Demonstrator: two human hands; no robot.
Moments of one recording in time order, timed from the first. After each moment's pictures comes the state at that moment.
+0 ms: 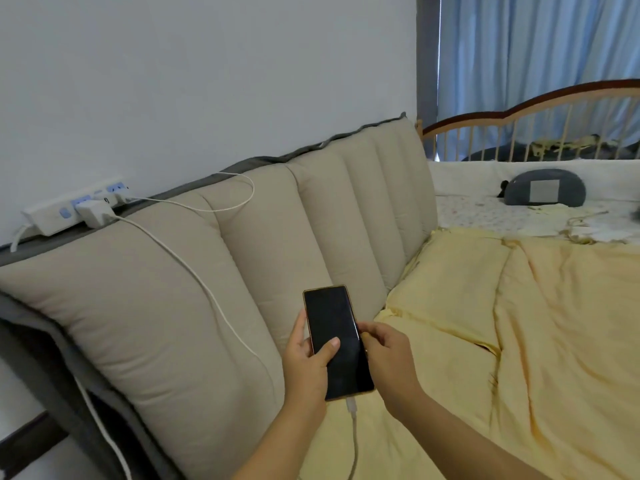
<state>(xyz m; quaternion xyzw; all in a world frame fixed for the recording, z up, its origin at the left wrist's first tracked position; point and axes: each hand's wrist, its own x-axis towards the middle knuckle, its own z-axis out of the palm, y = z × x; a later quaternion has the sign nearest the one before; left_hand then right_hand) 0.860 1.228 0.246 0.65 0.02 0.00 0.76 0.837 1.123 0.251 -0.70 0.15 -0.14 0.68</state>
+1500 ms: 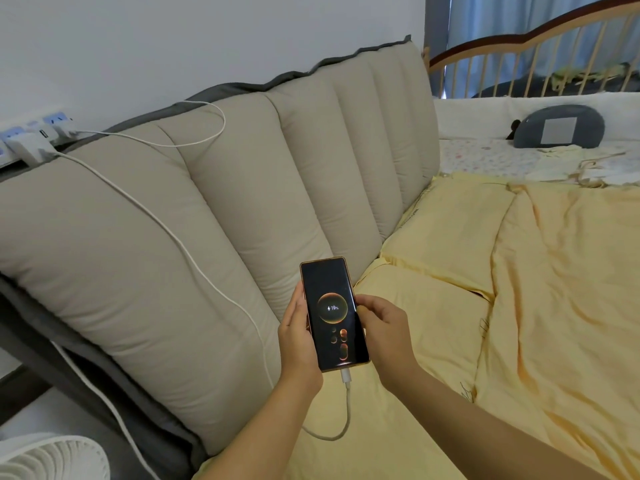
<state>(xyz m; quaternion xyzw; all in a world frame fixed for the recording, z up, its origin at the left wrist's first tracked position) 0.869 1.210 0.192 0.56 0.09 -0.04 0.83 0.837 1.108 0.197 -0.66 0.16 -0.12 0.72</state>
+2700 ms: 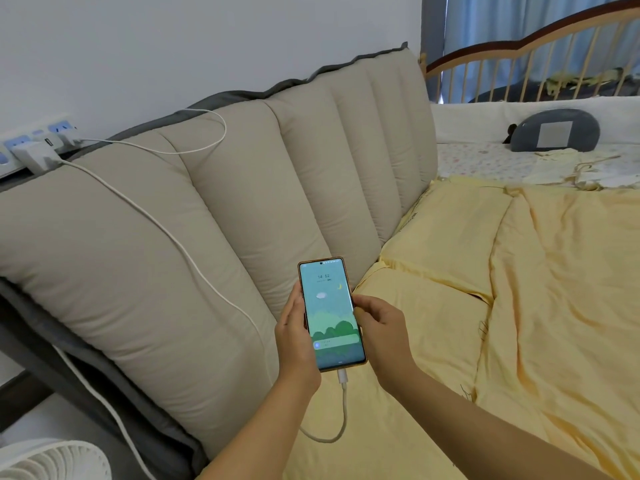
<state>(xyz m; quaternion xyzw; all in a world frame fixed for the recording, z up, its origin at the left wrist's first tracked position) 0.869 1.211 0.201 0.57 0.10 -0.03 0.81 0.835 1.110 0.201 -0.66 0.15 -0.12 0.73</state>
